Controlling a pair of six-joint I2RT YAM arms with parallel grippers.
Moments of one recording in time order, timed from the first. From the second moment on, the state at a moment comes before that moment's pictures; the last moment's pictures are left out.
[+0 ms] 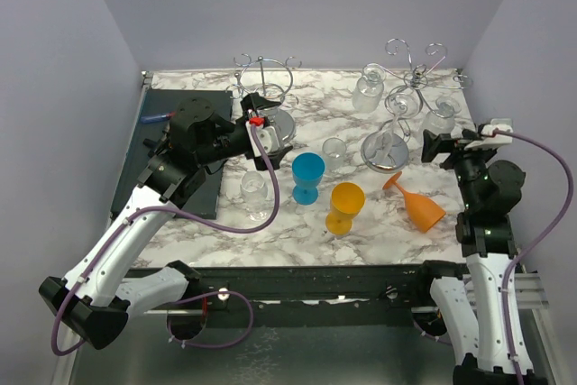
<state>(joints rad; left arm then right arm) -0.56 1.05 1.19 -0.28 0.59 0.71 -0.09 0.57 0.64 -0.02 -0.11 0.03</state>
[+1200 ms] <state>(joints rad) -0.62 2.01 2.40 -0.33 0.70 0.16 -0.10 1.40 1.65 -0.46 0.04 0.28</state>
